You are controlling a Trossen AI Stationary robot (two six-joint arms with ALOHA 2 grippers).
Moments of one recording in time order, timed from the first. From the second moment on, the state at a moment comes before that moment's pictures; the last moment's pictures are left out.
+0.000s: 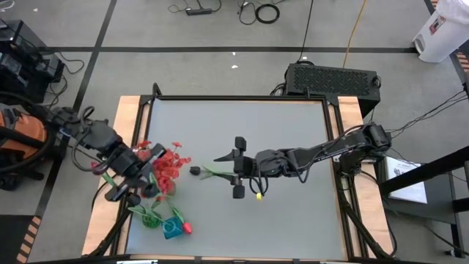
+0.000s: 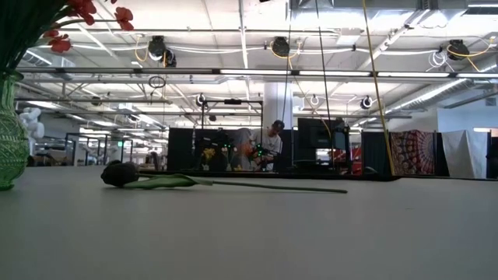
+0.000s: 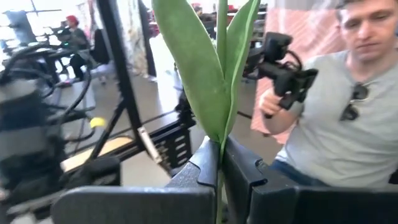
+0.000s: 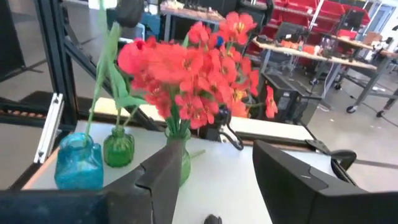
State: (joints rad) left arm -0.48 0.90 1.20 -0.38 0.26 0.11; right arm 0.24 1.68 1.30 0.25 0.29 -0.09
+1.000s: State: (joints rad) left arm -0.74 1.11 1.20 -0.39 0.15 -0.02; right arm 0.22 1.76 1.30 0.25 0.29 -0.07
